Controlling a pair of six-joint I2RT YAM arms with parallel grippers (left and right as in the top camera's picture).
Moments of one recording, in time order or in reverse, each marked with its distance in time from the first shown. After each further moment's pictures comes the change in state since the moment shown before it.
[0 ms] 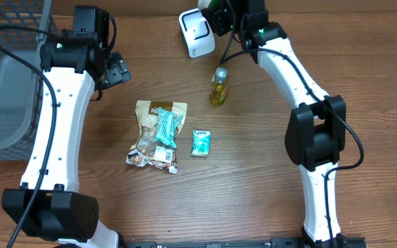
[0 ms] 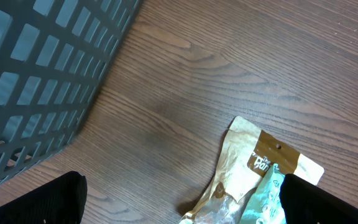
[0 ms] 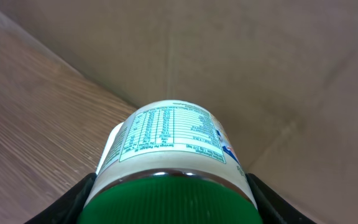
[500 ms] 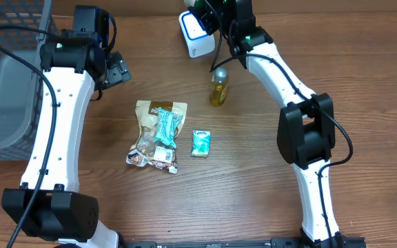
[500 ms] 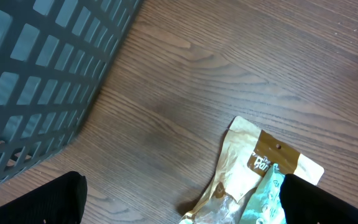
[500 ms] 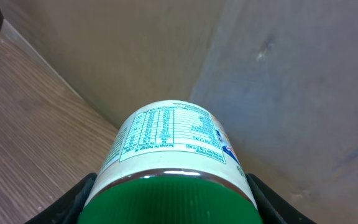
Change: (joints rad) left arm 0.000 0.000 0.000 0.000 0.000 0.000; right arm 0.039 0.064 0.000 0.215 0.001 -0.116
